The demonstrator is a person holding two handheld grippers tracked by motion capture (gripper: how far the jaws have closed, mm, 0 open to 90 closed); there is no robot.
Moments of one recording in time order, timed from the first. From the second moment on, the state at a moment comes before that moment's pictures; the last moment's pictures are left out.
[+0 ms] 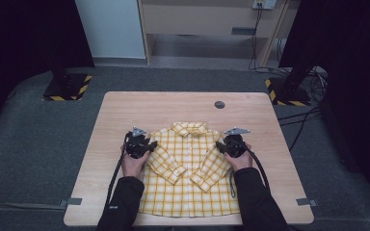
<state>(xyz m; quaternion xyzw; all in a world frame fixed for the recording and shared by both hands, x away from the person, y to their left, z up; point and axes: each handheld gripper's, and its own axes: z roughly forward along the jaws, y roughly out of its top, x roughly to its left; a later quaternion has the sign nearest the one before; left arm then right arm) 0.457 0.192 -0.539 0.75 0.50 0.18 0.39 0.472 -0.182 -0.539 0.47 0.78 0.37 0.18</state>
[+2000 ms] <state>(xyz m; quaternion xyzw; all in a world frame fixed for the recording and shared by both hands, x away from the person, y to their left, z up) 0.394 0.198 -0.473 0.72 0.44 0.18 0.51 0.427 -0.209 -0.482 0.46 0.73 0.48 0.16</state>
